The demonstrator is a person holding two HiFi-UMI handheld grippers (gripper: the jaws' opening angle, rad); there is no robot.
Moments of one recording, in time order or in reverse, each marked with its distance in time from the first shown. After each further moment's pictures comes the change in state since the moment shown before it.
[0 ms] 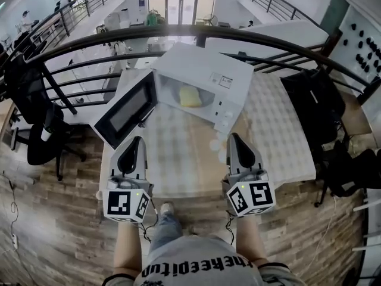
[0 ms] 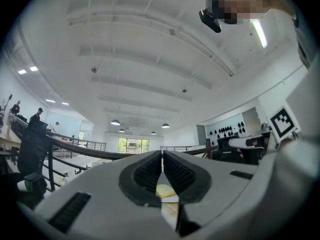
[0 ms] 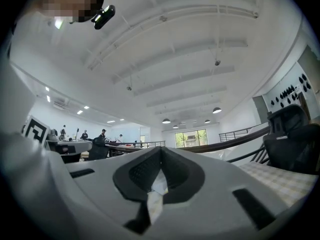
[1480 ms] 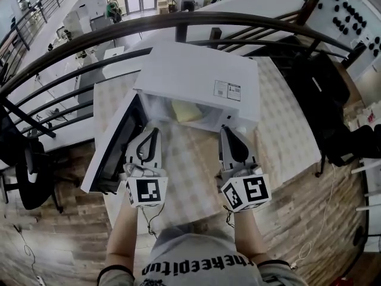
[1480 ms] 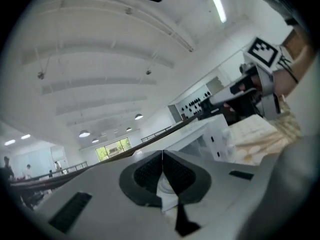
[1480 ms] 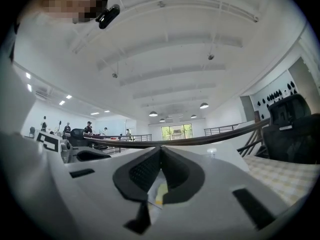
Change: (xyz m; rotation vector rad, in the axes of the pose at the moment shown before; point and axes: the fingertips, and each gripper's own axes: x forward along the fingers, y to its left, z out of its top) left arm 0.208 0.043 -0.134 0.427 0.124 -0.341; right arm 0.172 -0.014 -0.067 -0.011 0.084 -0.177
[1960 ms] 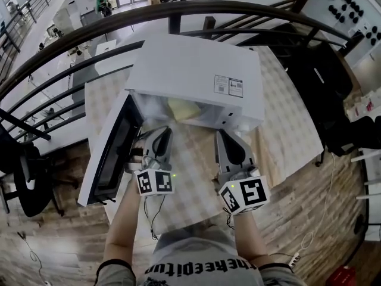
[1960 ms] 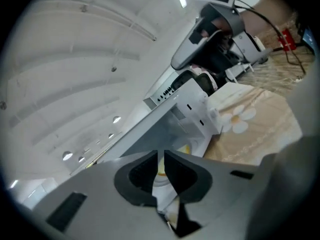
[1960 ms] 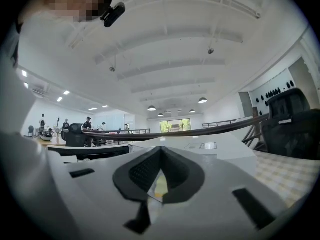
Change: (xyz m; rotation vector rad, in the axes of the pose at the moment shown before) left arm 0.060 -0.065 -0.077 0.330 0.071 -0.209; right arm 0.017 0.000 -0.038 -0.001 0.069 -0.018
